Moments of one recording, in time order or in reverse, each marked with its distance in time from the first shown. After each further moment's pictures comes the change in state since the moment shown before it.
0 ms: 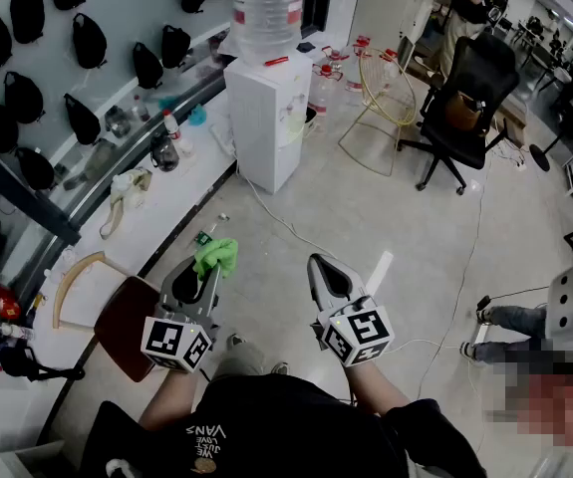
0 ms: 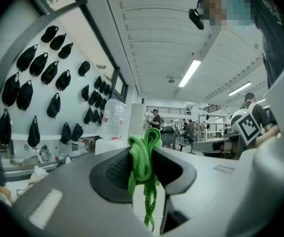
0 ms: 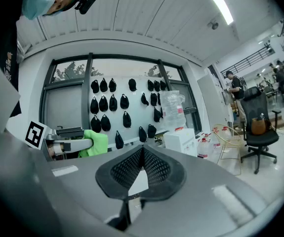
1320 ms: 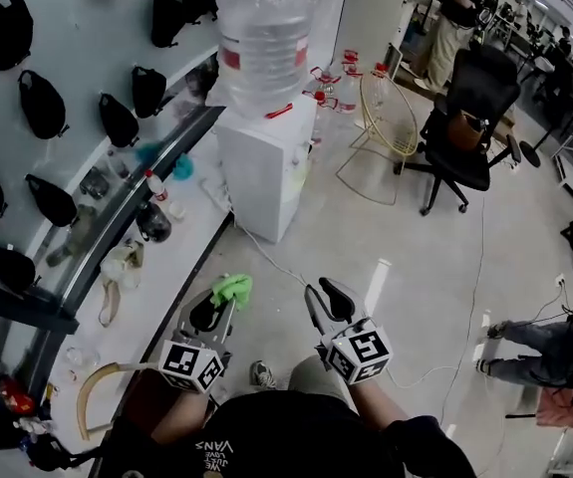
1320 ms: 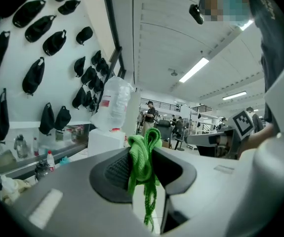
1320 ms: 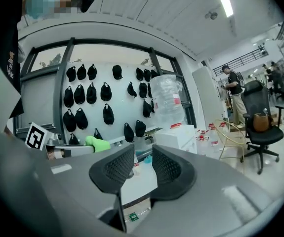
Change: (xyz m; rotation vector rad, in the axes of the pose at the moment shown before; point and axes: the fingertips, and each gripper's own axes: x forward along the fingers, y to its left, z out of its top) left arm 0.216 0.176 -0.036 -0.078 0.111 -0.181; right arm 0.250 -0.068 0.002 0.022 0.043 -0.120
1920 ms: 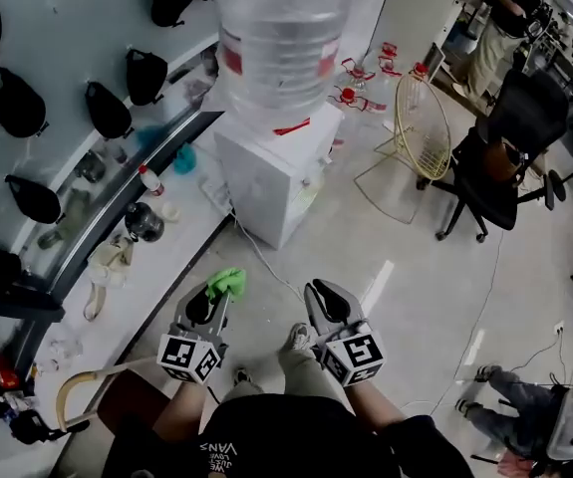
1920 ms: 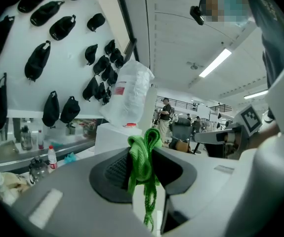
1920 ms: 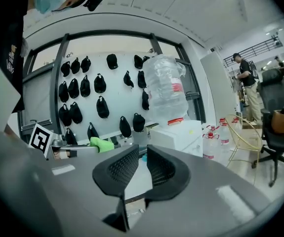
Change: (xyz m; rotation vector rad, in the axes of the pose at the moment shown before) left arm 0.151 0.063 -0.029 -0.056 0.028 0.175; right arm 0.130 -0.116 0.007 -0.018 0.090 0.109
